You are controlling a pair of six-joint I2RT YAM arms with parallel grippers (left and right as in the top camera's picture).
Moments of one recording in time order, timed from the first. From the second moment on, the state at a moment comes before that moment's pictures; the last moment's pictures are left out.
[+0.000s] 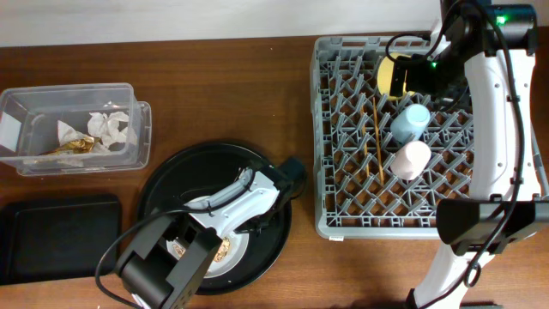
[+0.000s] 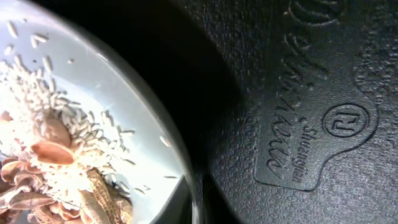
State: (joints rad) left arm -0.74 1.90 1.16 -1.04 -0.20 -0.91; right arm -0.03 2.02 2.37 -1.69 -0.06 0.20
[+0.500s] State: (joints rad) left arm -0.74 1.90 1.32 -1.41 -0.31 -0.91; right arm -0.03 2.02 2.37 -1.69 -0.06 0.20
